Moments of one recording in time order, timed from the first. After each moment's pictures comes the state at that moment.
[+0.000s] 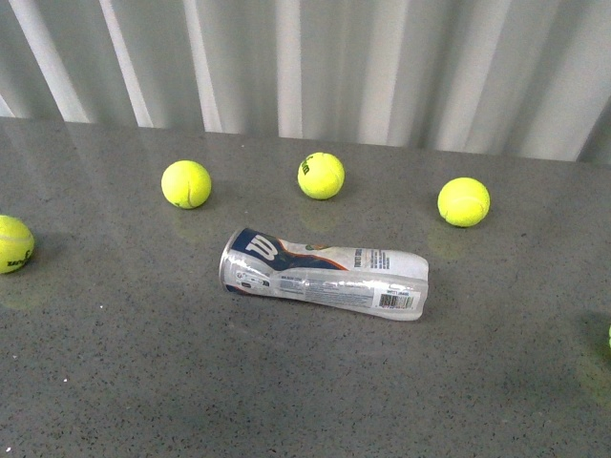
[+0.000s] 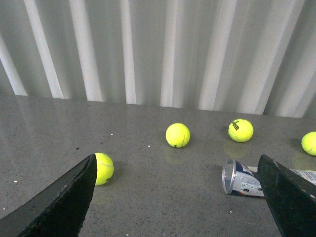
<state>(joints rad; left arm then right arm) 0.00 0.00 0.02 0.00 0.00 0.00 0.00 0.00 0.01 0.00 0.00 -0.01</state>
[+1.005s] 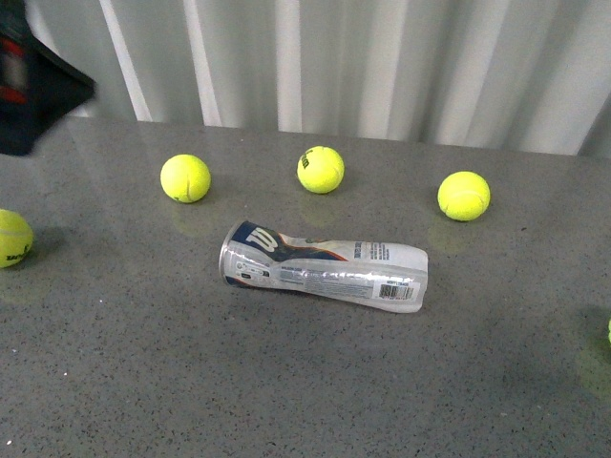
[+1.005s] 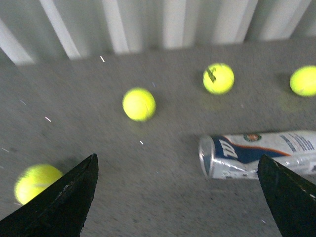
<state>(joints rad) -0.15 1.26 0.62 0.24 0.05 0.07 0.00 0.00 0.01 0.00 0.00 -0.01</state>
